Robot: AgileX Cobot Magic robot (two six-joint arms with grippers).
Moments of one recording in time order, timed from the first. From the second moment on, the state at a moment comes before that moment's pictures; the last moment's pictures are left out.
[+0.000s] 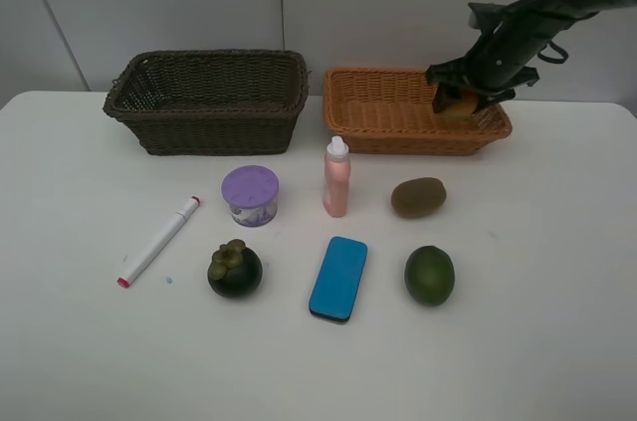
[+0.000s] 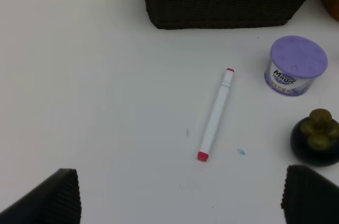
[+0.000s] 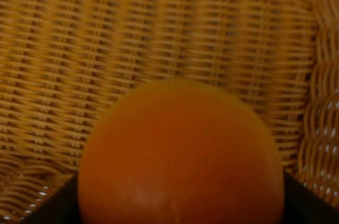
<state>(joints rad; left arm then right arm) -0.05 -0.01 -0.50 -0.04 1.06 -0.02 0.09 2.12 -1.60 0.11 0.73 -0.11</state>
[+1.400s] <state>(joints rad) -0.05 -0.01 -0.50 -0.04 1.06 -0.02 0.09 2.16 -1.60 0.09 0.73 -0.12</state>
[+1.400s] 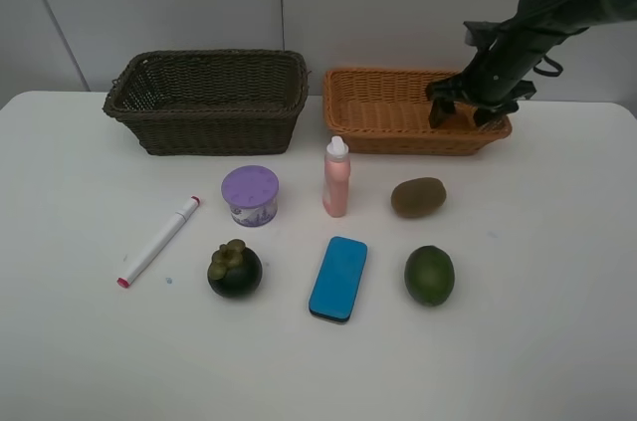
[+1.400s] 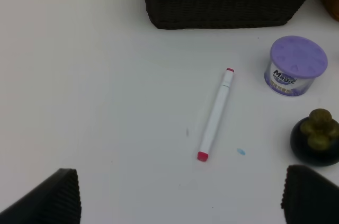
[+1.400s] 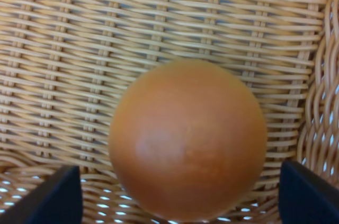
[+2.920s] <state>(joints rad) -0.05 -0.01 -0.50 -0.04 1.06 -0.02 0.23 1.73 -1.35 0.07 1.09 -0.01</state>
